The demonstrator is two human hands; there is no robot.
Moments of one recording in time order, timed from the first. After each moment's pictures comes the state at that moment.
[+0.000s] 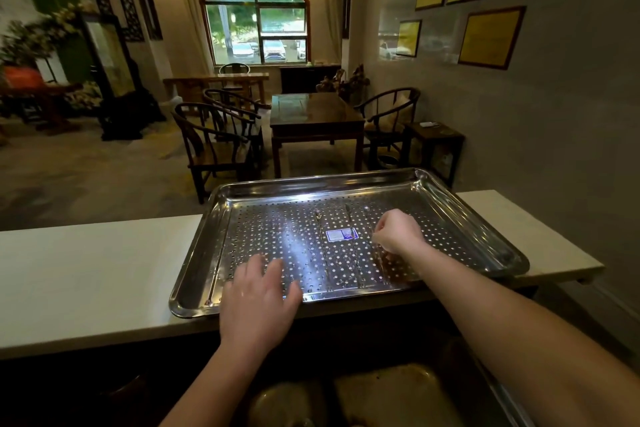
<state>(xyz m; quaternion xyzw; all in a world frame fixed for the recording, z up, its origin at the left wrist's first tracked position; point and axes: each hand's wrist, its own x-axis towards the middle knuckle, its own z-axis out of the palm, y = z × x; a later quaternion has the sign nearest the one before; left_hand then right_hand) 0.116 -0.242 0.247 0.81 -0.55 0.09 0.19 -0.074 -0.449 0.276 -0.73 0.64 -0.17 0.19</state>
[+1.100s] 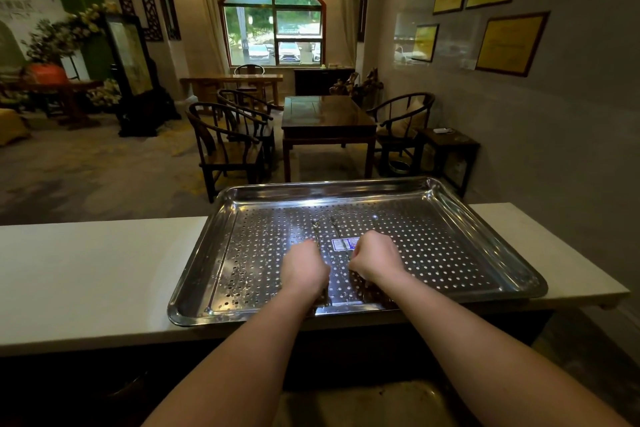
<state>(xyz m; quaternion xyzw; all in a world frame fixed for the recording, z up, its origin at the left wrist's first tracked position) 0.087 -0.353 0.261 0.84 -0.47 -0.11 0.24 -0.030 -0.417 0.267 -0.78 0.59 -0.15 0.16</state>
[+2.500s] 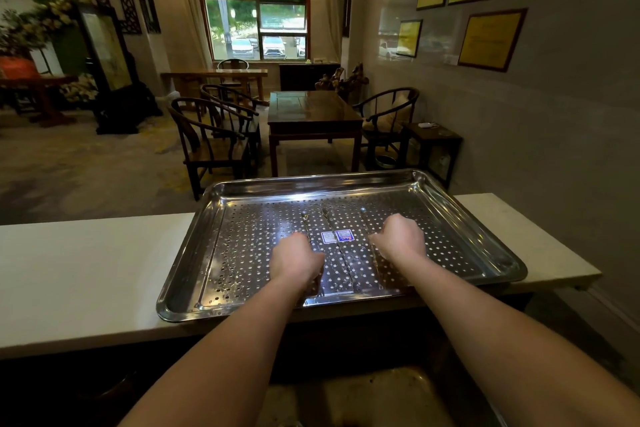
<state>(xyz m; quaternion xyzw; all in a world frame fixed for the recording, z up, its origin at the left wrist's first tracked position) 0.089 -0.353 0.263 0.83 -0.48 -0.14 0.25 -0.077 -0.437 0.274 -0.70 0.67 -0.21 0.14</state>
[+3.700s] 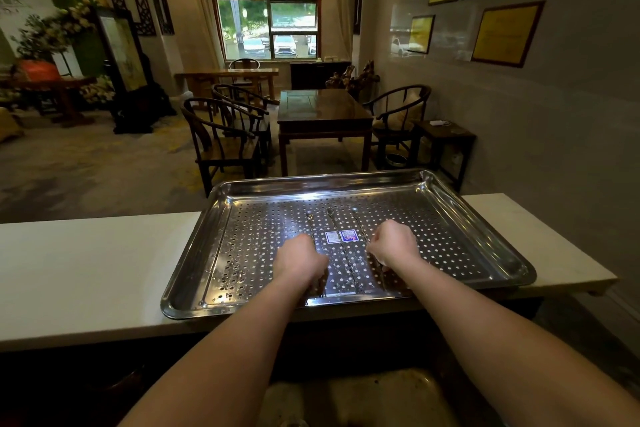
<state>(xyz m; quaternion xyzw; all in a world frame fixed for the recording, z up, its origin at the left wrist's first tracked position) 0.087 -0.356 0.261 0.83 -0.49 -0.16 0.23 -0.068 -0.446 0.261 -0.75 0.63 -0.16 0.15</state>
